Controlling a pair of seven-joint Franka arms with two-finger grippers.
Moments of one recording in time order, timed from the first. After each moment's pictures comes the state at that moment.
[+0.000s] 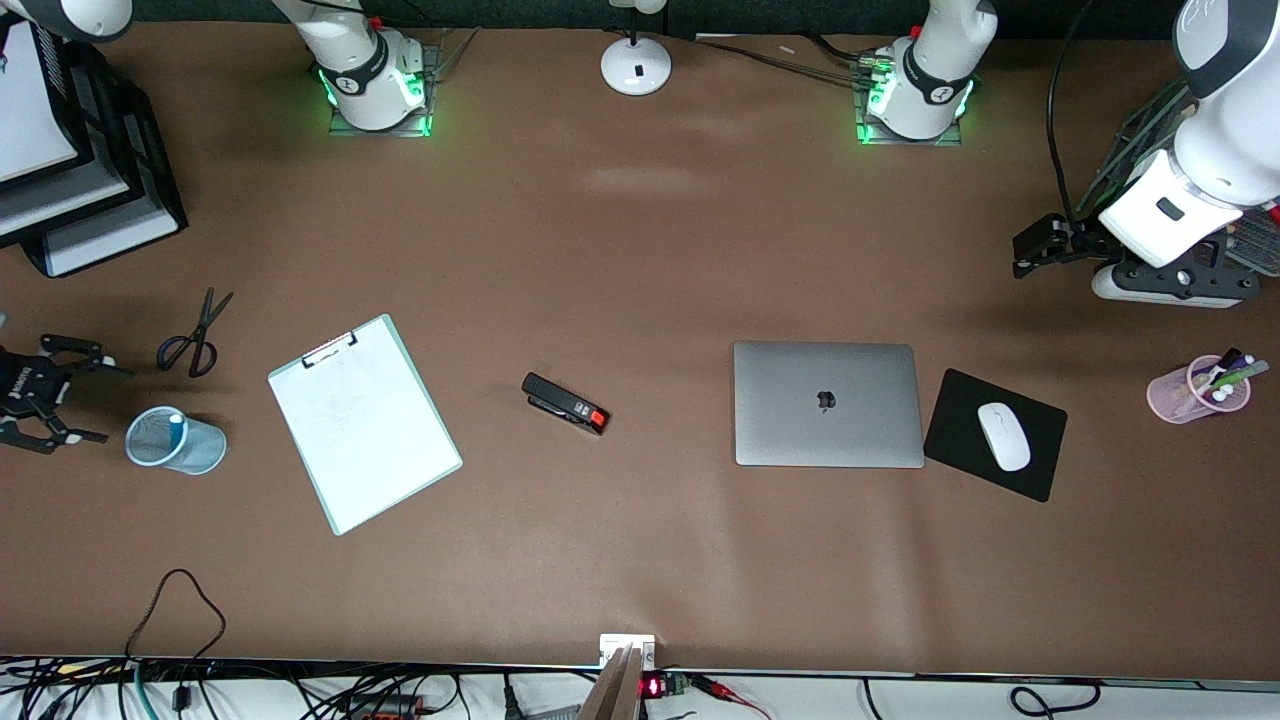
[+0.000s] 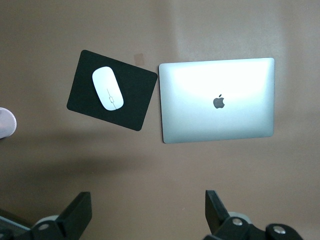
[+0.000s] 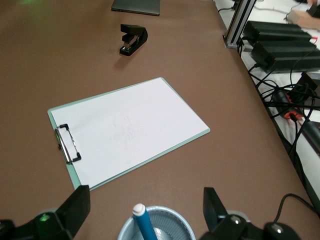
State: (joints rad) left arm -0.01 -0.03 -0.06 -1.80 -0.03 1.74 -0.01; right arm -0.48 0.74 -0.05 -1.24 0.75 1.58 -2.28
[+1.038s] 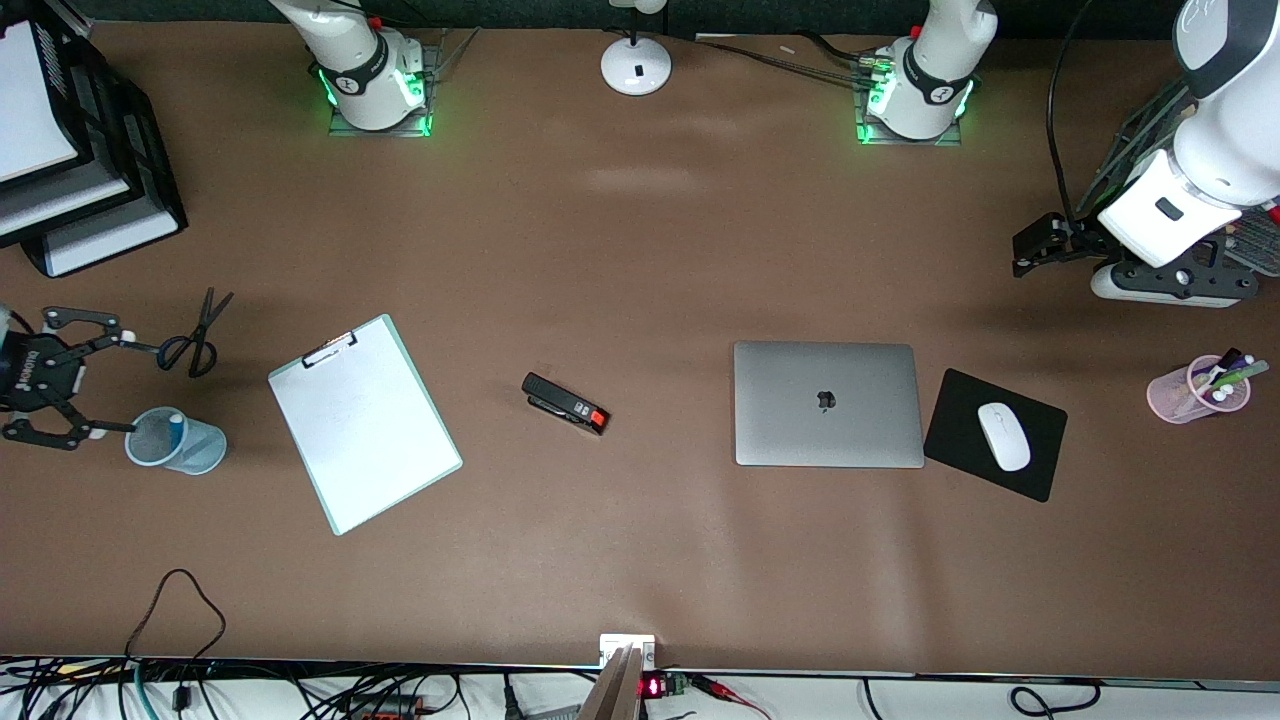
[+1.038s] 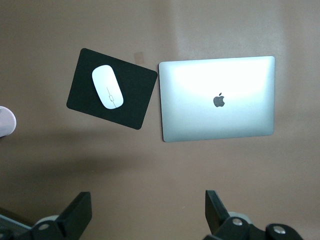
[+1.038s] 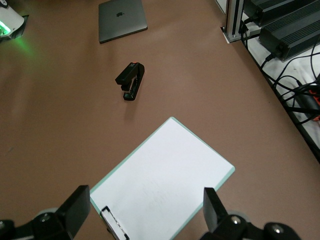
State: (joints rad) left arm -0.01 -0.03 -0.06 -1.80 -0.03 1.73 -0.01; right arm -0.24 0.54 -0.04 -1.23 0.64 1.54 -1.63
